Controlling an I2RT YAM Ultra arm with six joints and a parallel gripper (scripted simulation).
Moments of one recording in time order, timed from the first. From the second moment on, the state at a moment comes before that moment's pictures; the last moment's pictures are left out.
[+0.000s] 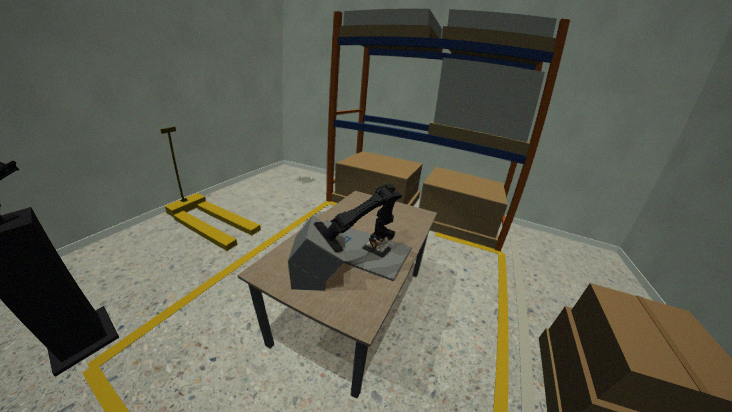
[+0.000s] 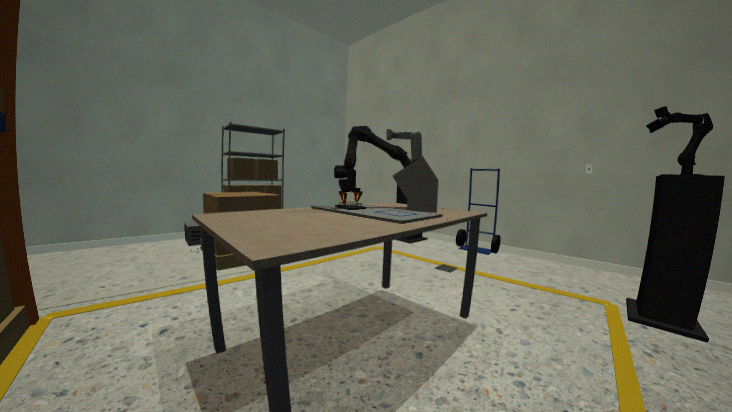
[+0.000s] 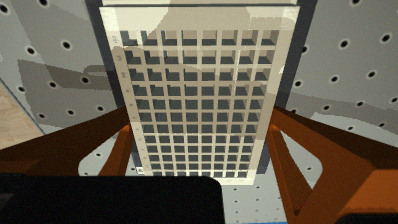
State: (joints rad) arm -0.12 2.16 1.31 -0.25 0.41 1.31
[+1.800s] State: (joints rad) arm -0.13 2.18 1.31 -0.23 0.41 1.30
